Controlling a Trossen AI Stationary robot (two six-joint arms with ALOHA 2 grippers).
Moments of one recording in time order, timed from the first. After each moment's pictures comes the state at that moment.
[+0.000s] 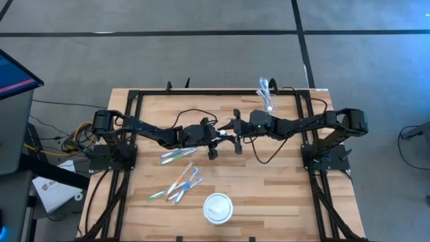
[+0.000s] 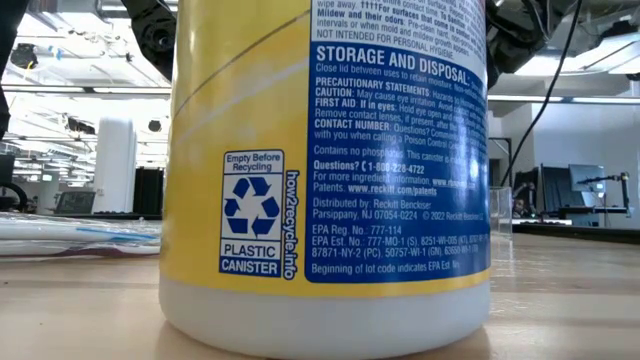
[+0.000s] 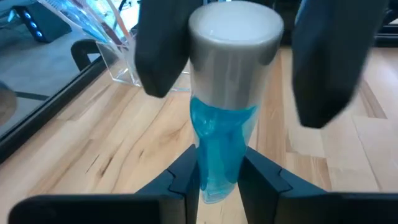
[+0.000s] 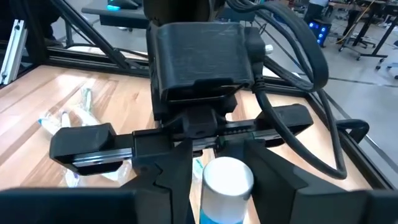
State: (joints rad) left arm 0.06 1.75 0.82 0.56 -0.25 0.00; right arm -0.14 1.54 0.75 0.54 -0.13 -0.17
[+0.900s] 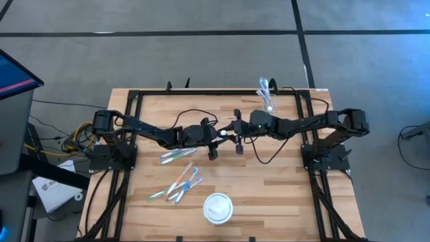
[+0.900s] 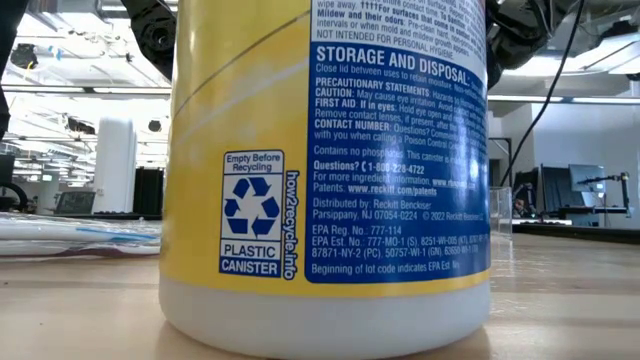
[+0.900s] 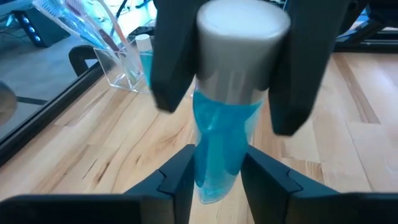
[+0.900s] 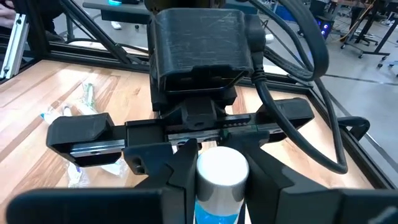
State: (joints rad) left arm 0.05 1.75 0.82 0.57 -0.25 -0.01; right arm -0.14 1.52 0.75 0.50 -0.13 -0.18
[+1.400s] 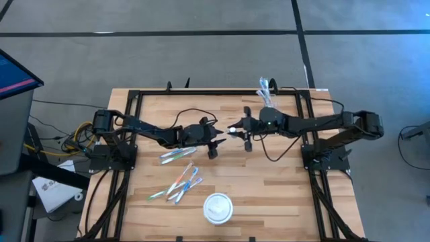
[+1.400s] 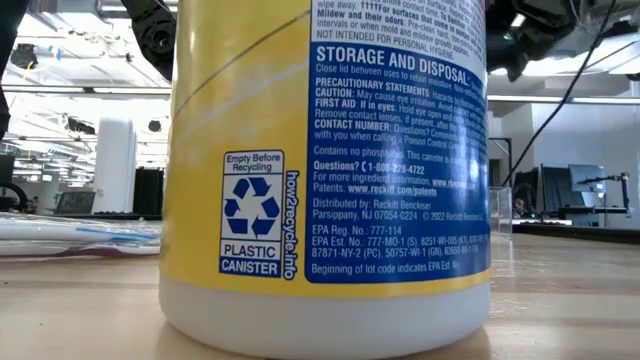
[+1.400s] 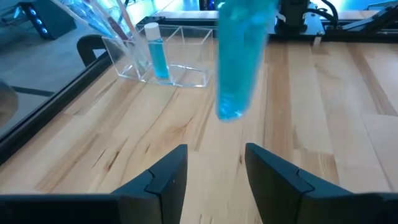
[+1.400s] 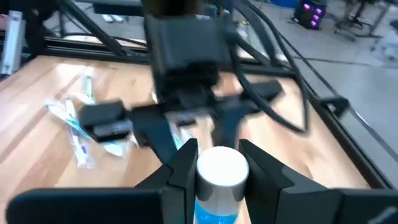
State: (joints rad) left arm 0.06 1.75 0.82 0.54 -0.27 -0.01; right arm -0.18 1.34 0.67 0.36 -0.12 -0.15
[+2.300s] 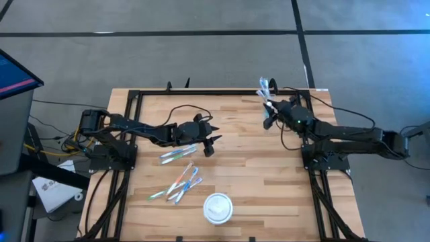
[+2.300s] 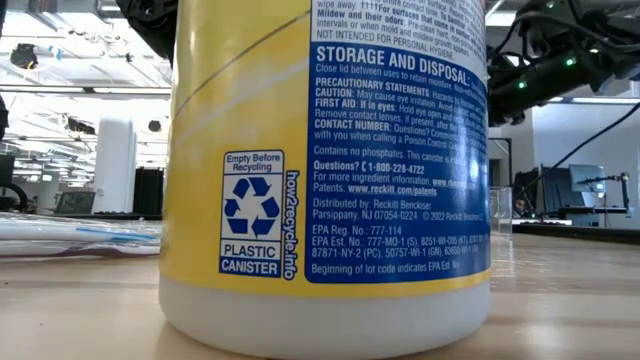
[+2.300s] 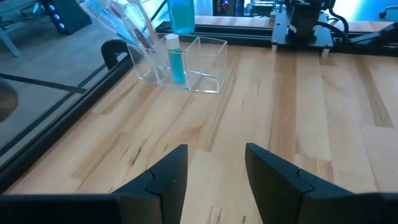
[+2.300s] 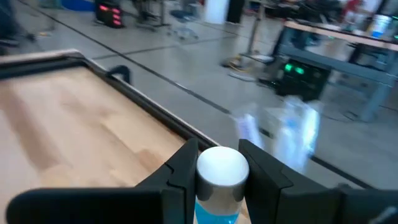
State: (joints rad) left arm 0.04 1.61 0.82 0.38 -0.33 -0.04; right arm -0.38 0.84 0.31 0.32 0.48 -0.01
